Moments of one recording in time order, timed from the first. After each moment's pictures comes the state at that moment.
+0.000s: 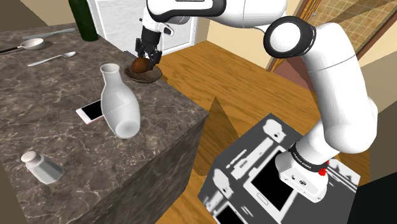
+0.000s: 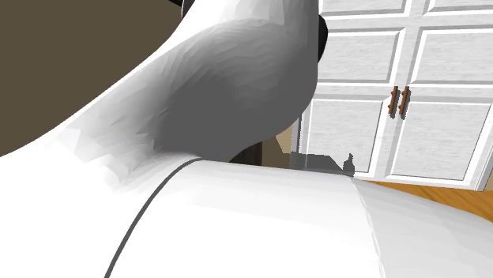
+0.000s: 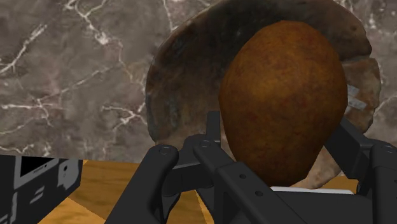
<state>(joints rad) 0.09 0.88 0.39 -0.98 -0.02 1.92 1.71</state>
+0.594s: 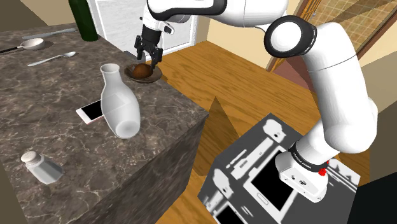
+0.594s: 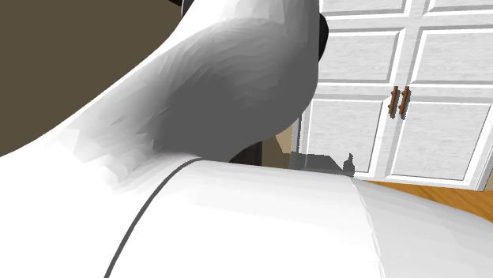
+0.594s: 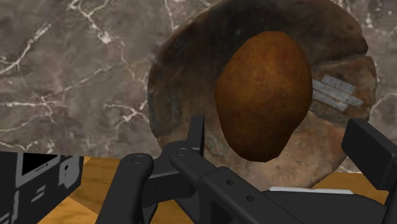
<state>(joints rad) 0.09 0.87 0.39 -0.98 -0.02 1.91 1.71</state>
